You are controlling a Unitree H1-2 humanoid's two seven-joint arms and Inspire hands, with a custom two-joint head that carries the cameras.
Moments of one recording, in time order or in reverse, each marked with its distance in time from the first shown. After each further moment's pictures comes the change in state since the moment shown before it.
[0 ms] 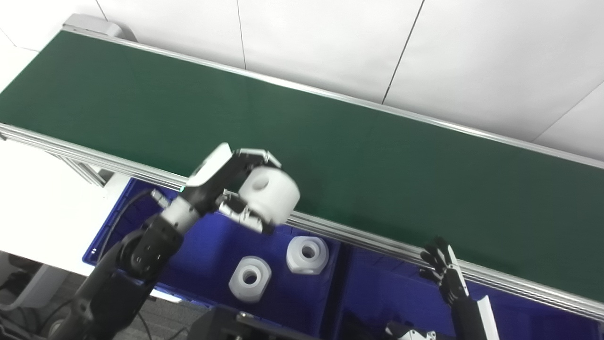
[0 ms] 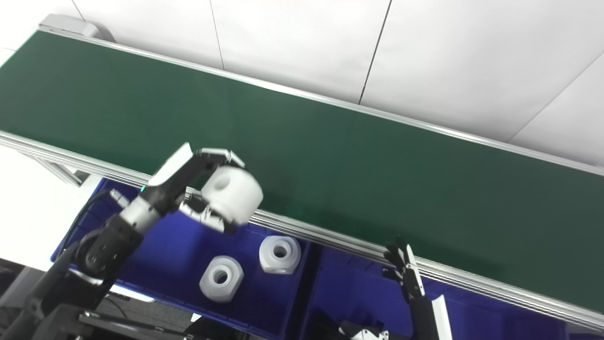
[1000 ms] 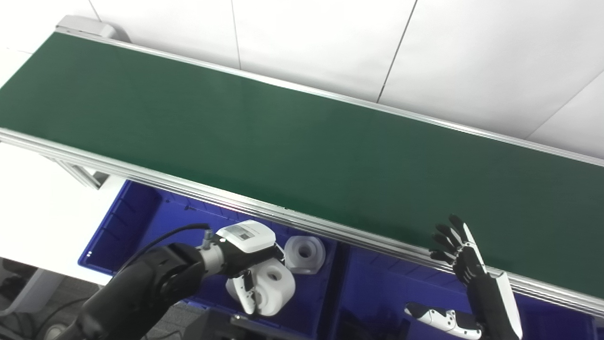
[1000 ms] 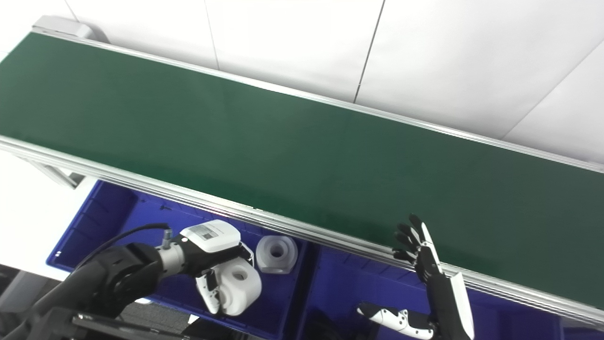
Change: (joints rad) left arm -0.071 0.044 -0.314 -0.187 0.663 0.394 -0.565; right arm -0.075 -0.047 -0.061 -0.048 0.092 0.070 0.068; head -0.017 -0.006
